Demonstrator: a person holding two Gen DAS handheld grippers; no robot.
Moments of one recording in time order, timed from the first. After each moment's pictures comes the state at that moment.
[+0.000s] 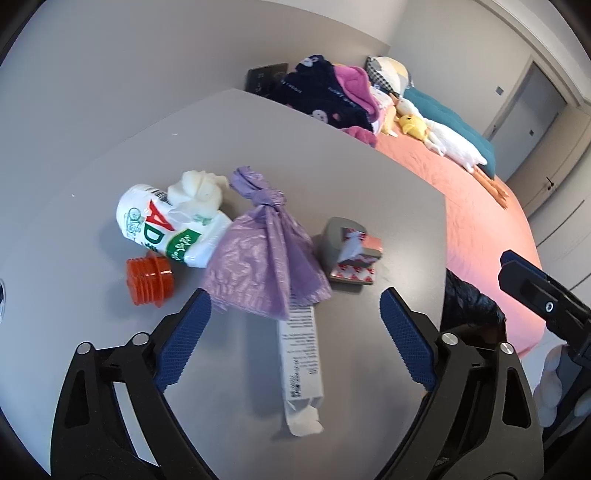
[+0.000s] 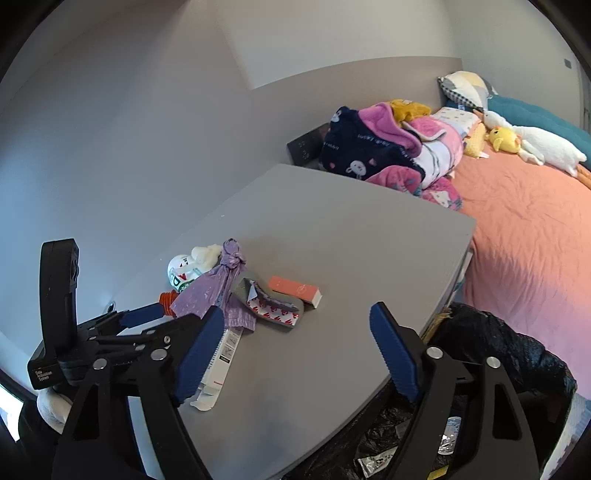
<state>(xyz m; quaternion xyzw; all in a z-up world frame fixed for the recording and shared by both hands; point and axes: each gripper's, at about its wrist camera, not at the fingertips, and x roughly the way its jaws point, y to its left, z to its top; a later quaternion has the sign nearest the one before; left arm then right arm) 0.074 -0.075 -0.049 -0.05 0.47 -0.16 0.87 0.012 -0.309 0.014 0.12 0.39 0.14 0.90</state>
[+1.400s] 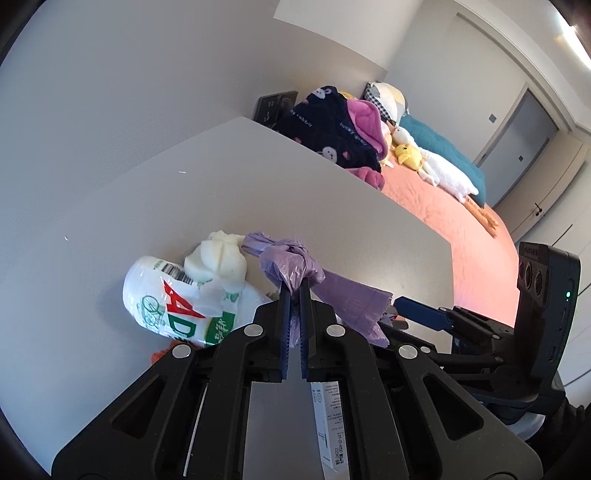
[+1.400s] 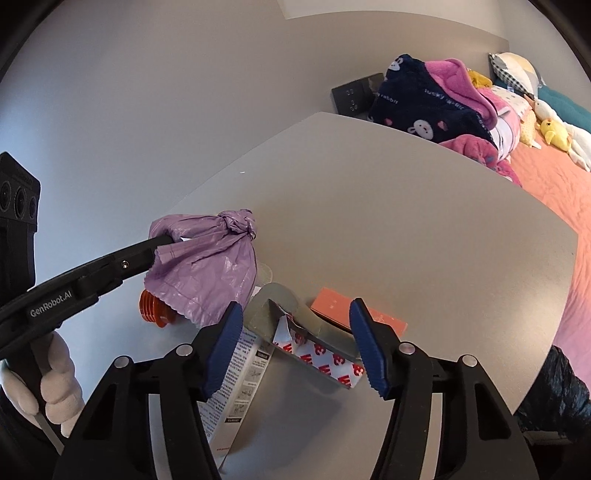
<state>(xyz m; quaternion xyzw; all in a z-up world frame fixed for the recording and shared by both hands) 0.126 -0.040 -0.036 -0.09 0.43 -0.18 0.88 0.099 -0.232 -0.044 0.09 0.45 0.20 0.87</state>
